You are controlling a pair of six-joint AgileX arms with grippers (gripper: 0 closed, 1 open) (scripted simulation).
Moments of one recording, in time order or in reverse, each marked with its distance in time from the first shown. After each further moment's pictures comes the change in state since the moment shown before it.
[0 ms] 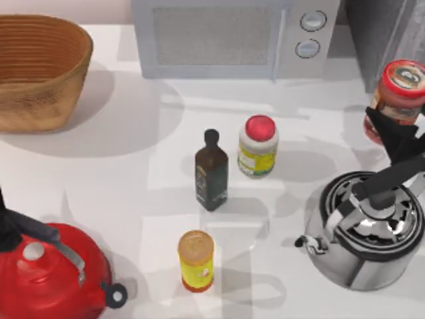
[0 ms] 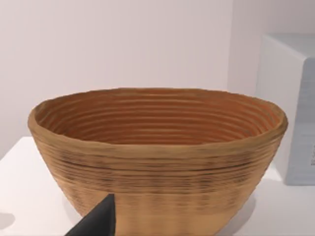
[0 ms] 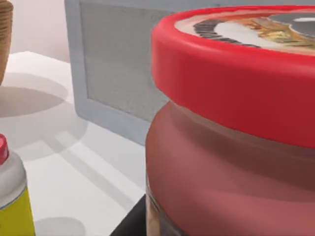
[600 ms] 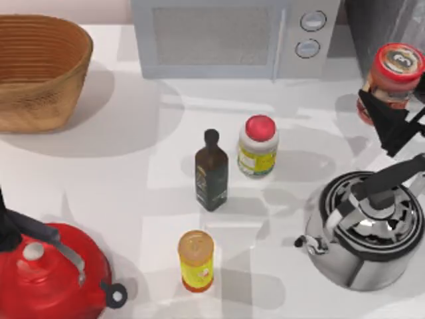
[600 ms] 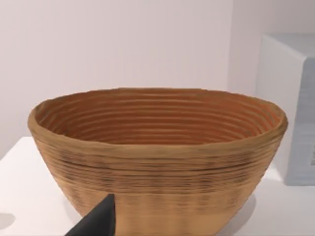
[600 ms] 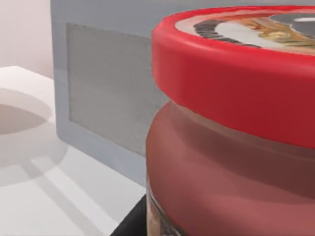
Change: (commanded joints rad) left arm 0.000 0.000 0.000 0.000 0.000 0.000; right arm 0.032 0.051 0.103 0.019 0.042 -0.004
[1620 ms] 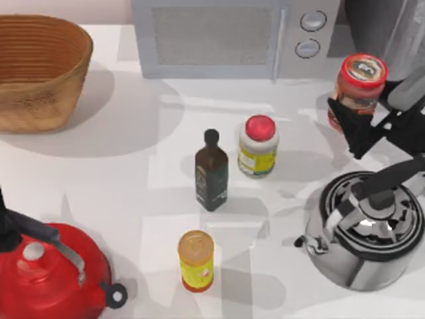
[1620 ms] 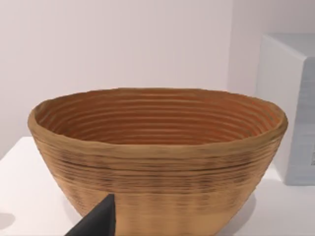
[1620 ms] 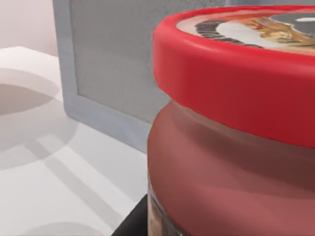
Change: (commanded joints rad) left arm 0.000 0.000 0.000 0.000 0.000 0.000; right arm 0.096 0.122 0.089 -0.044 0.088 0.000
